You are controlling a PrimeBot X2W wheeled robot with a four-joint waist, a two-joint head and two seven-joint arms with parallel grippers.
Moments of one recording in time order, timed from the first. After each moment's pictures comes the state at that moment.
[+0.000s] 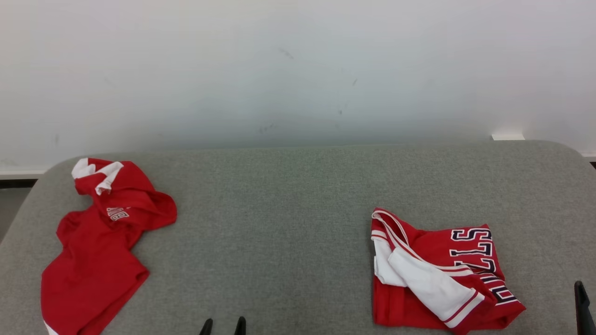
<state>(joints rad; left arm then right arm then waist) 0.13 0.05 -0.26 0.18 -0.34 0.01 -0.26 0.12 -0.22 -0.18 0.06 0.29 0.13 -0.07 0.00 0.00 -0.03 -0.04</state>
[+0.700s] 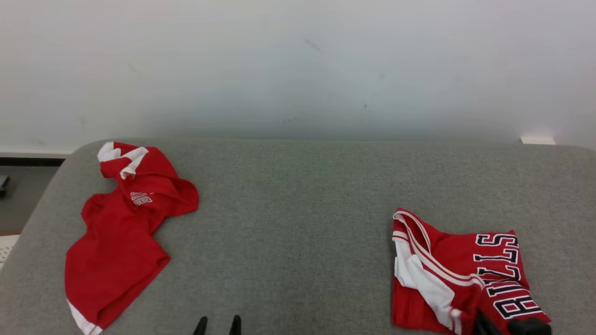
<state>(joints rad) 0.13 0.05 -0.24 0.18 -0.30 0.00 -0.26 -0.06 -0.20 0.20 0.48 0.29 0.13 -0.17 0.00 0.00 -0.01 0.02</state>
